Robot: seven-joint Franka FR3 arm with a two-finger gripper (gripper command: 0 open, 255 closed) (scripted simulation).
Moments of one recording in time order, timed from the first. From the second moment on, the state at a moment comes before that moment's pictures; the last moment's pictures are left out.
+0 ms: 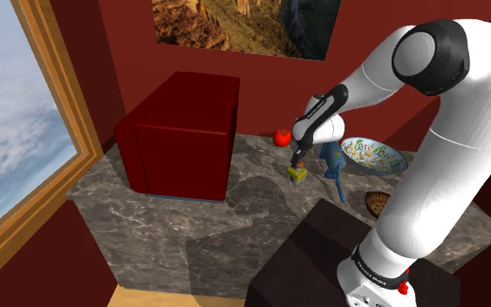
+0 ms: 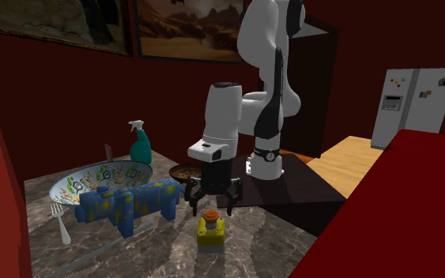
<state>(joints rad) -0.17 0.10 -0.40 -2.55 -0.01 2.80 -0.68</state>
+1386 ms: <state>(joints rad) -0.17 0.12 -0.39 -2.54 0.02 2.81 -0.70</state>
